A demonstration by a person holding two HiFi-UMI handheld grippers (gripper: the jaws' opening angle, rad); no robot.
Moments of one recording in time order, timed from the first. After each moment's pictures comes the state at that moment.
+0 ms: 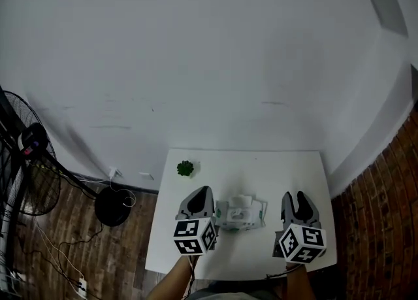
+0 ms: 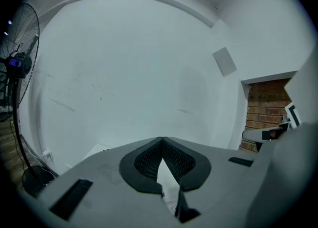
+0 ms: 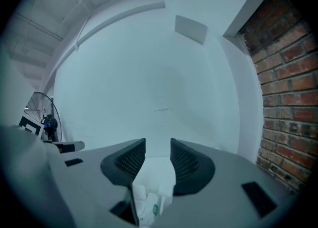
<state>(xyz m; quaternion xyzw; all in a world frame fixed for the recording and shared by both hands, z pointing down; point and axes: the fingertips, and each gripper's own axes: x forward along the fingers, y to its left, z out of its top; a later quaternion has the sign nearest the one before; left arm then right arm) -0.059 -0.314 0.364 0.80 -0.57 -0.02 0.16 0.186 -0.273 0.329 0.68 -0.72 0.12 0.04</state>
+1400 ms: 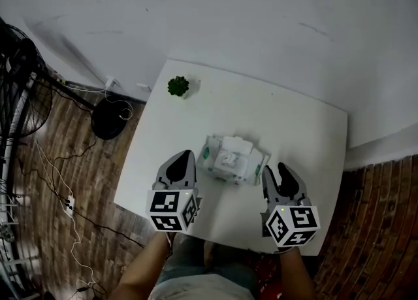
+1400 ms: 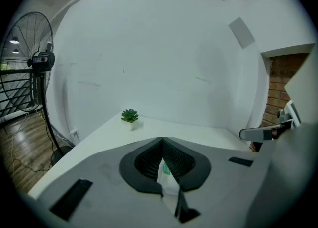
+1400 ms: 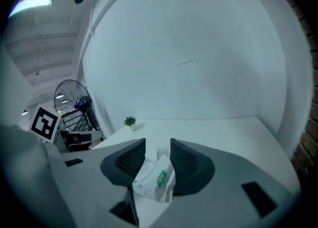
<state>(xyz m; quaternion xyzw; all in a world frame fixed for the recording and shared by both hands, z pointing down) -0.059 -0.272 0.477 0.72 -0.65 0.08 0.22 0.155 -0.285 0.456 0.49 -0.83 0.20 0.16</state>
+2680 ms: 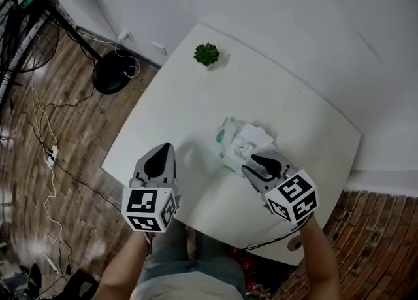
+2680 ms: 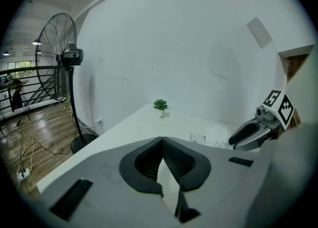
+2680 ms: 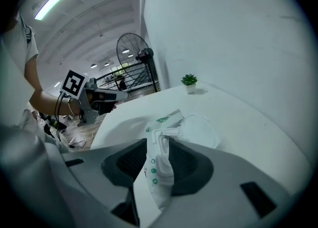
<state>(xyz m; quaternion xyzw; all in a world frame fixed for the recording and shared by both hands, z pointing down) -0.123 -0.201 0.515 0.64 -0.72 0.07 0.26 0.064 -0.253 0.535 0.09 -0.91 0.13 0.39</state>
